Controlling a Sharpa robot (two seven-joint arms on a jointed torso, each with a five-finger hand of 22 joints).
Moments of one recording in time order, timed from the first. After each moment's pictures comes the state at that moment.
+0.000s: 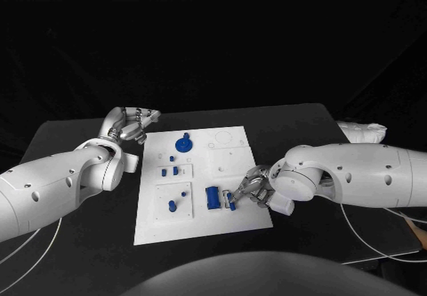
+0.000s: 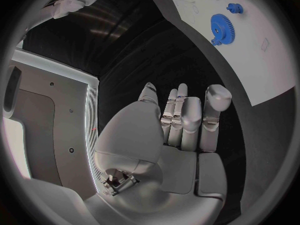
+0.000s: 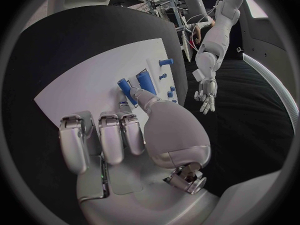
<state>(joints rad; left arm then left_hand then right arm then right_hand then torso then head) 1.21 -0.64 -0.22 1.21 -0.31 -0.52 0.46 1.37 0.07 -0.16 0.29 0.19 0.99 0.16 0.07 0.08 1.15 0.10 0.07 0.08 1.34 0.03 1.20 1.15 0.12 1.23 0.14 1.01 1.31 1.17 -0.95 -0.23 1.76 -0.38 -0.19 -0.57 1.19 0.03 0.33 -0.05 0.29 0.91 0.20 0.08 0.31 1.47 0.10 1.57 1.31 1.46 0.03 1.57 1.31 0.01 1.46 0.14 1.57 1.31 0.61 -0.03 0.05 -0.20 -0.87</state>
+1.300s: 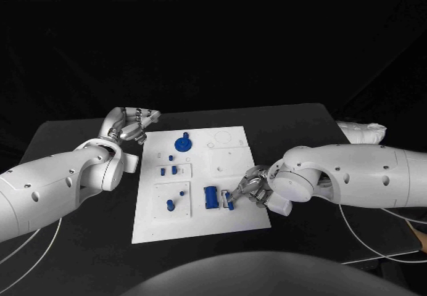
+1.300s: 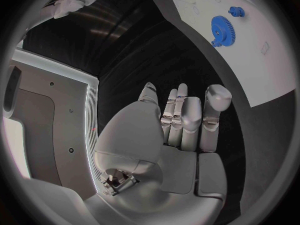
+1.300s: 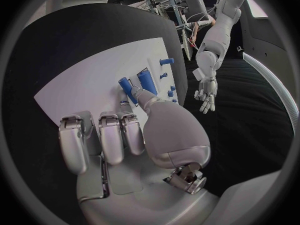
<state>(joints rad) 1.21 -0.64 -0.22 1.21 -0.31 -0.51 0.45 1.37 0.07 -0.16 0.29 0.19 0.99 0.16 0.07 0.08 1.15 0.10 0.07 0.08 1.34 0.03 1.19 1.15 0.12 1.23 0.14 1.01 1.31 1.17 -0.94 -0.24 1.76 -0.38 -0.22 -0.57 1.21 0.04 0.30 -0.03 0.21 0.94 0.16 0.10 0.27 1.47 0.10 1.57 1.31 1.46 0.03 1.57 1.31 0.01 1.47 0.14 1.57 1.31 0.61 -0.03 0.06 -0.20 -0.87</state>
